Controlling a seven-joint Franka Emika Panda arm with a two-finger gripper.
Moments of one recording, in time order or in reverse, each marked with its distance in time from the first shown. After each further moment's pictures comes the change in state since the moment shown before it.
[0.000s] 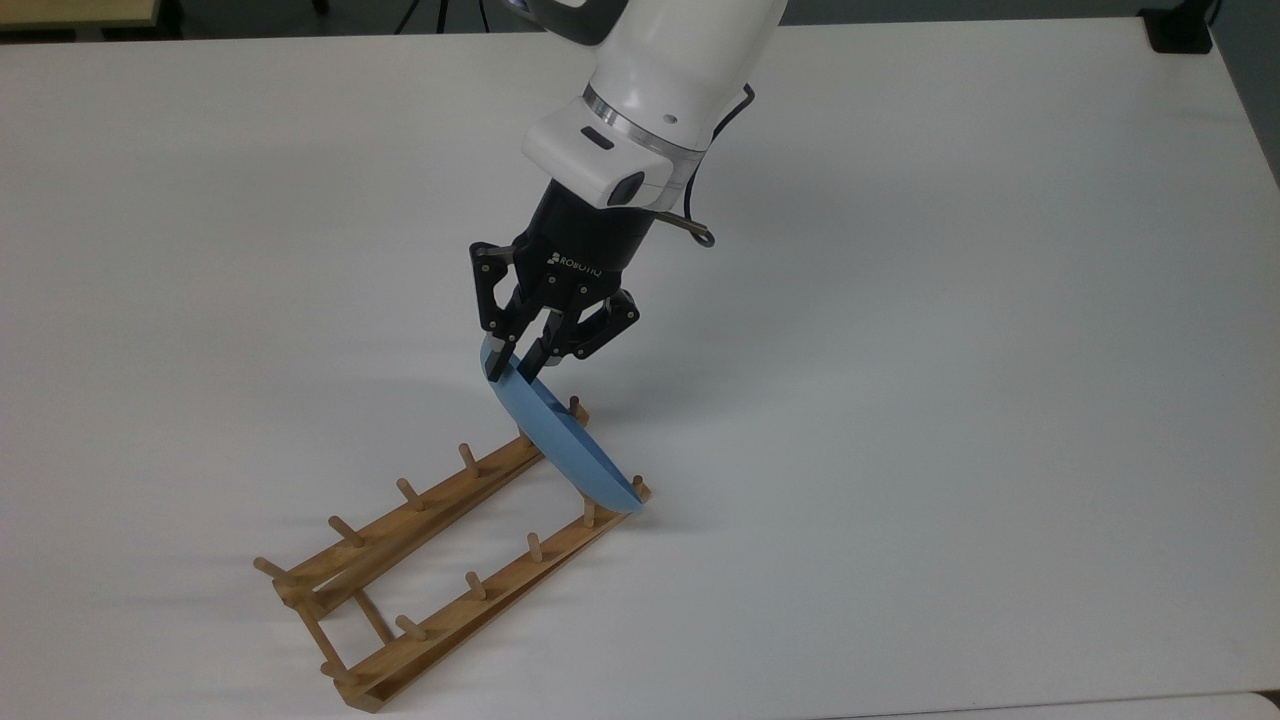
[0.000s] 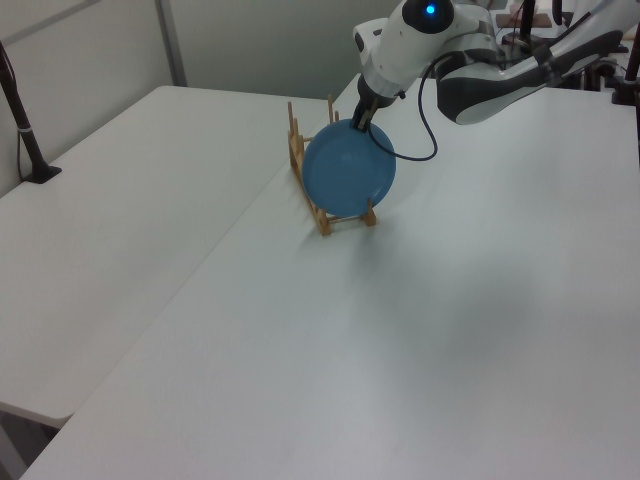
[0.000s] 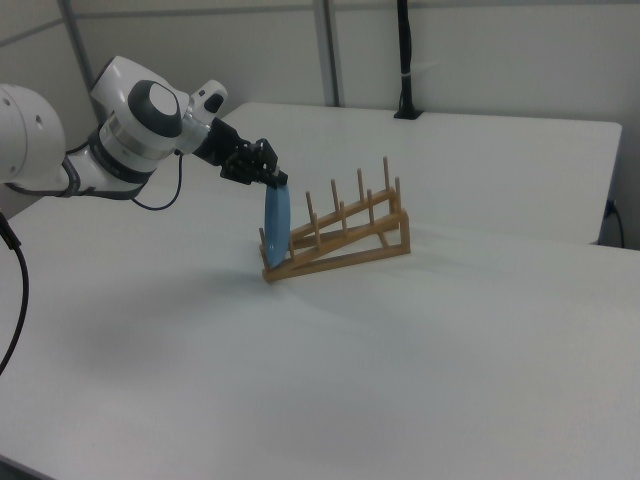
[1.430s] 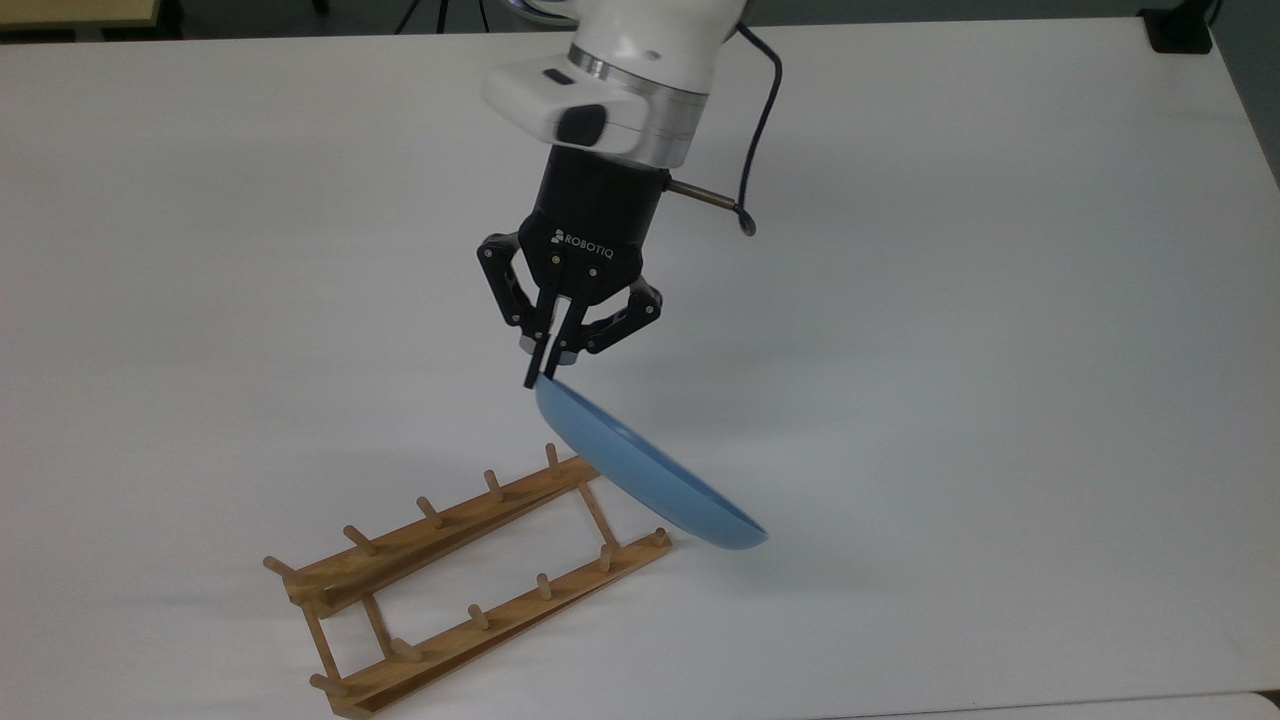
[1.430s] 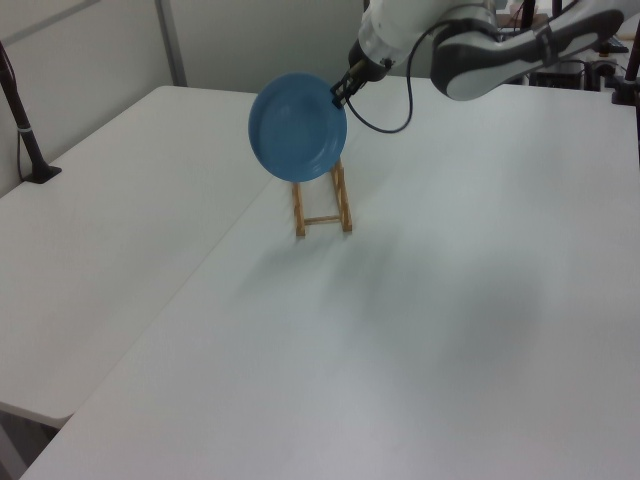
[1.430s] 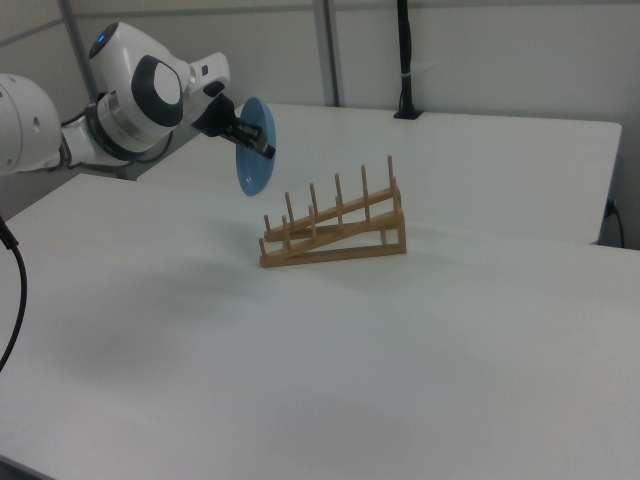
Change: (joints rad) arm -0.016 -0.011 -0.002 0.065 0.255 0.107 0.223
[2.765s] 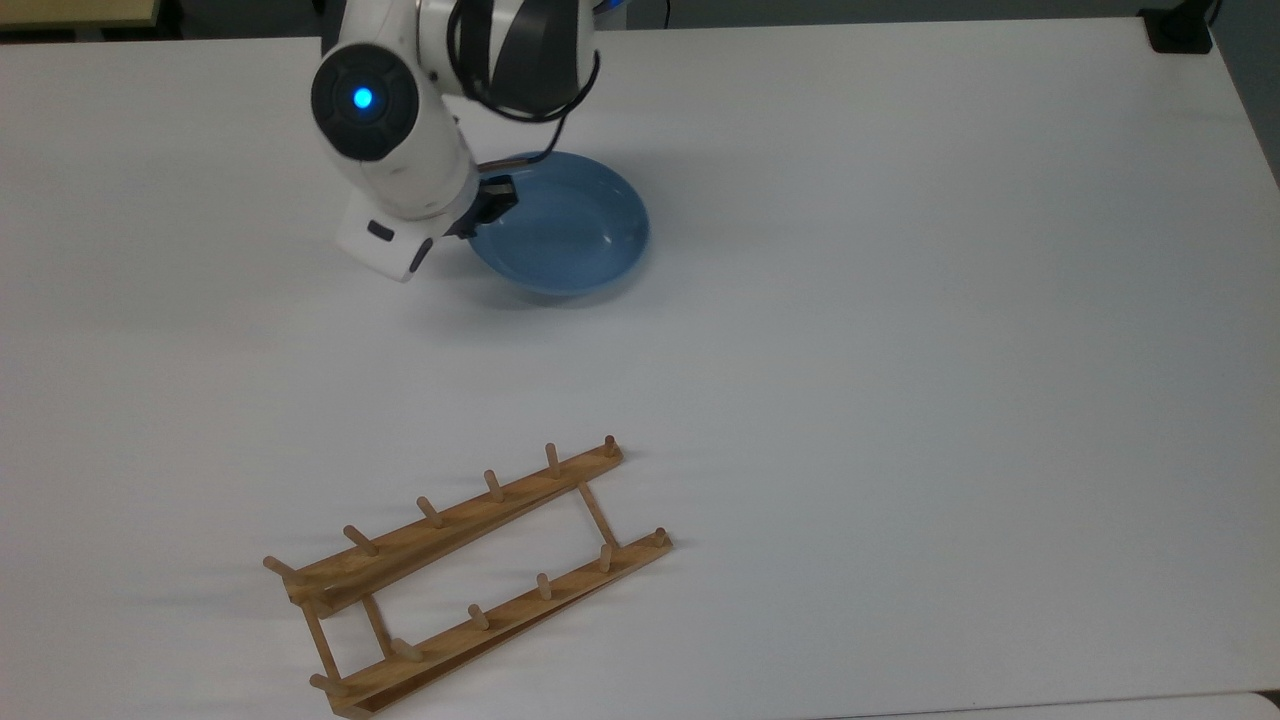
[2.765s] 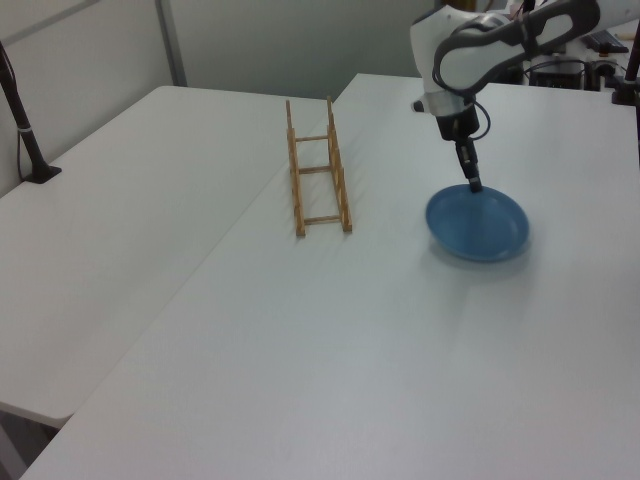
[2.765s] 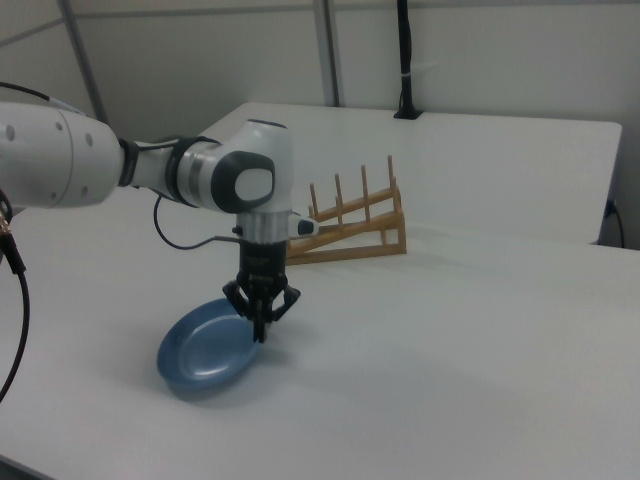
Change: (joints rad) arm -0.068 0.027 -0.191 -0.196 0.585 -0.690 -1.168
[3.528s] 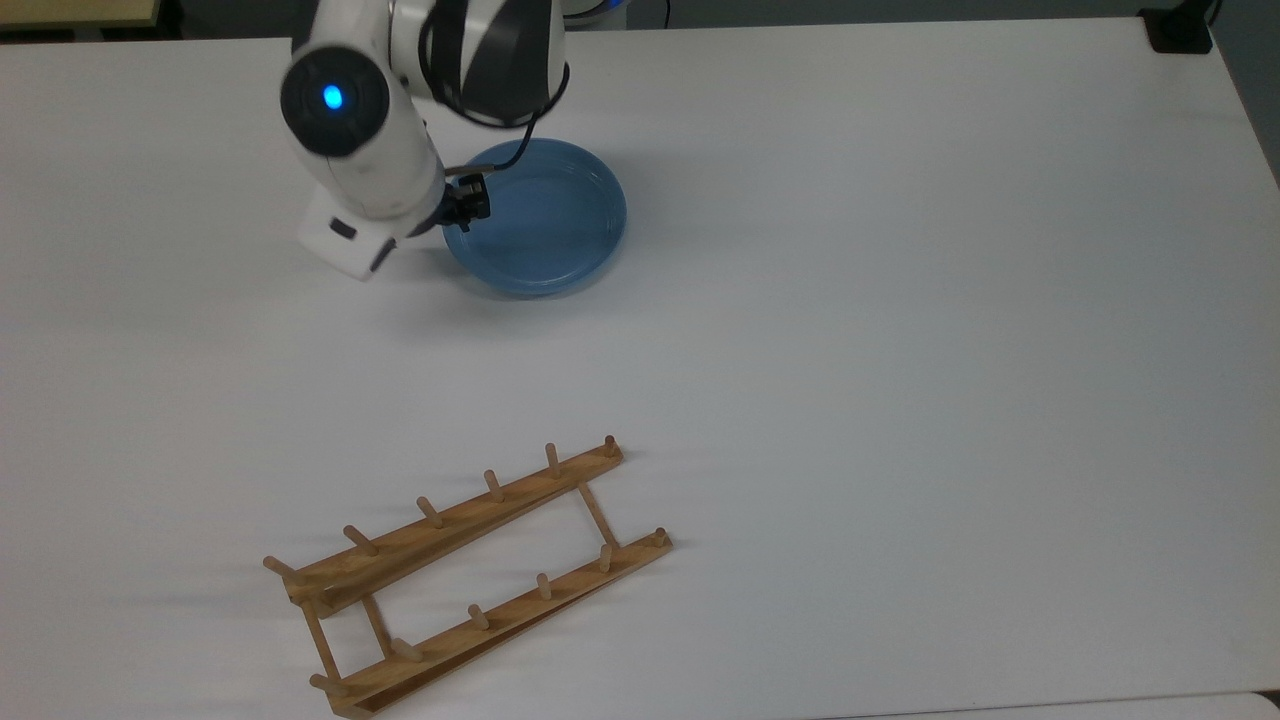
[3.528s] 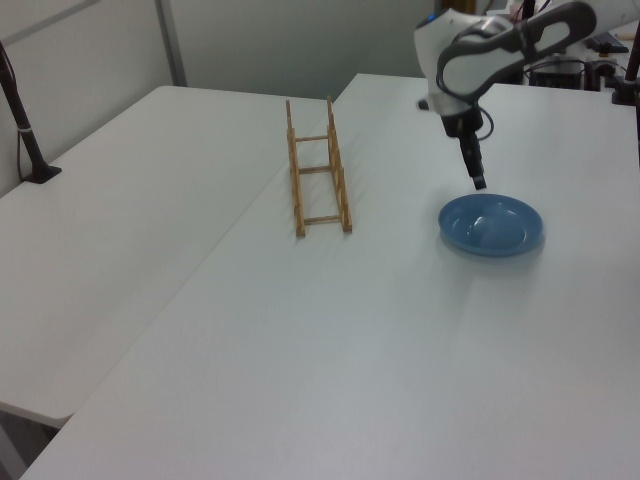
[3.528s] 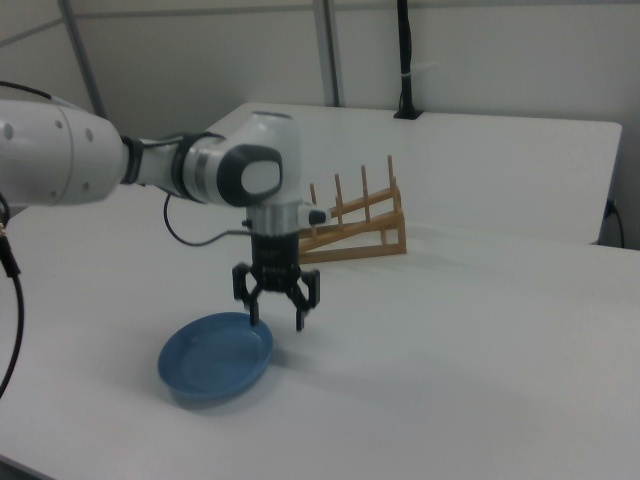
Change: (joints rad) arm -0.025 -0.005 -0.008 0.014 -0.050 0.030 0.040
